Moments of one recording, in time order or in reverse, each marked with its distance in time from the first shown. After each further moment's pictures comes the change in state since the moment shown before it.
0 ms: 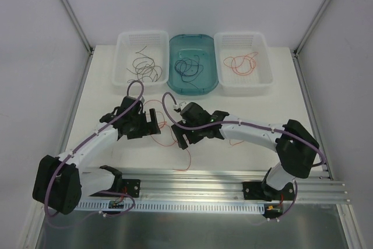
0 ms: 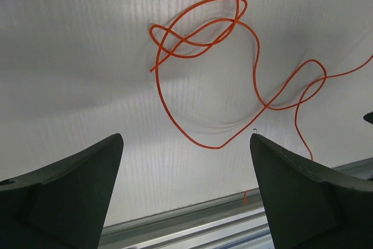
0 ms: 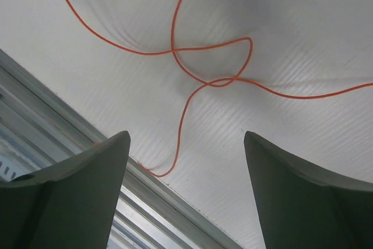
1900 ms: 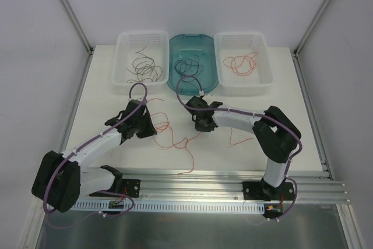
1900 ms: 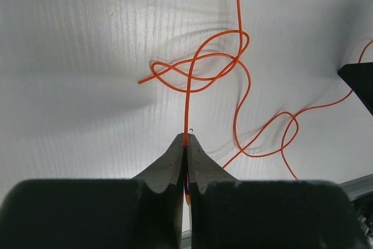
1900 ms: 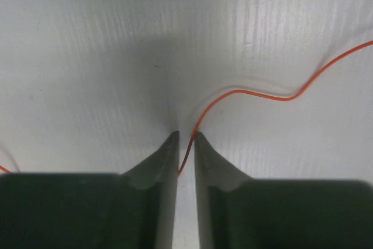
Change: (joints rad) left arm -0.073 0.039 -0.085 0.198 -0.061 -0.141; right arm -0.150 0.215 0.055 -0.081 0.364 0.491
